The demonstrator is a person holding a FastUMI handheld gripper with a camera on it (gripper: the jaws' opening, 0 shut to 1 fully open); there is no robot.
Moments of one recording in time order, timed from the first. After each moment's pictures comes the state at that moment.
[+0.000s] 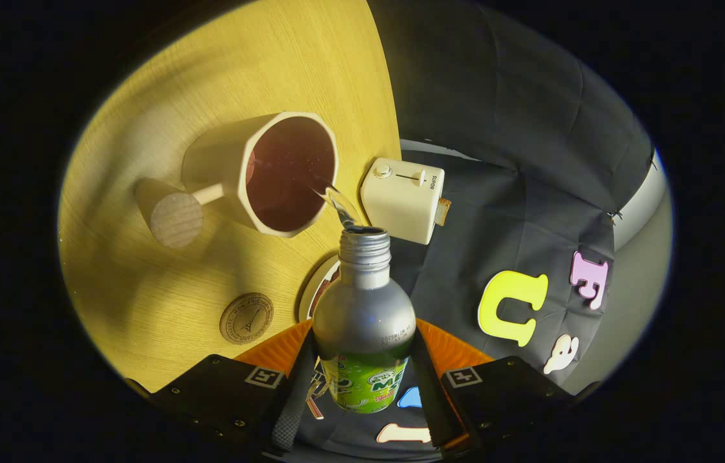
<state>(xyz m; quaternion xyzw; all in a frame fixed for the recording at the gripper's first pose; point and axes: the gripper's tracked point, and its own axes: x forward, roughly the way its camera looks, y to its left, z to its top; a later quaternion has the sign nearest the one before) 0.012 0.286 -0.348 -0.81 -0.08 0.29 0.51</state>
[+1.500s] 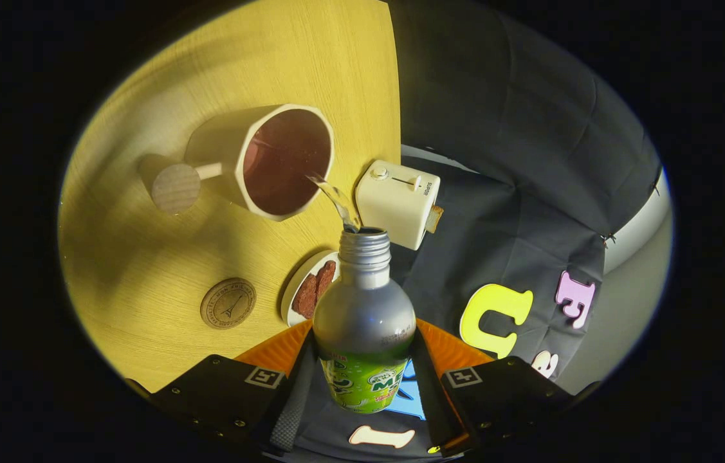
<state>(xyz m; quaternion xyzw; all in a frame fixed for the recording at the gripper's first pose) 0.018 0.285 -0.329 -0.83 -0.11 0.28 0.47</state>
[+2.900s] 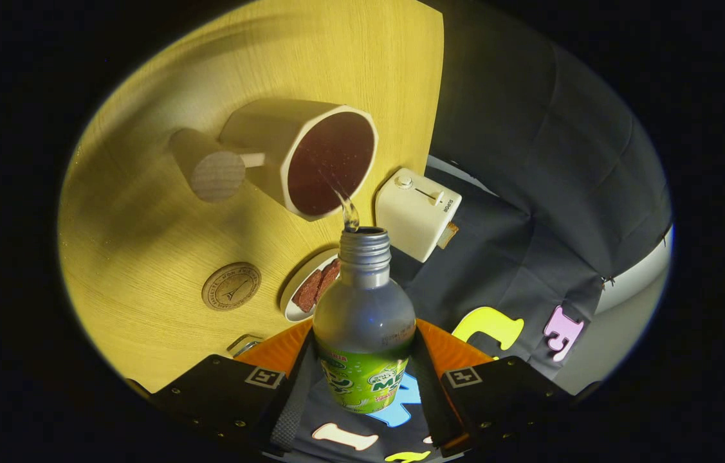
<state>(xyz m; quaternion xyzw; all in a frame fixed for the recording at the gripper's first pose) 0.014 0.291 -0.334 -0.87 -0.13 0.27 0.39</state>
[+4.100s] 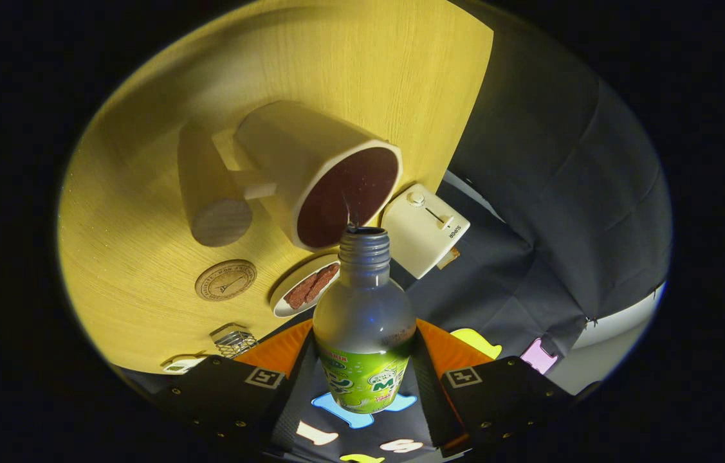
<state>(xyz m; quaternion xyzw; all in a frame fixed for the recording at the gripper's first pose) -0.002 0.311 -0.339 -0.91 -0.14 0.25 0.31</state>
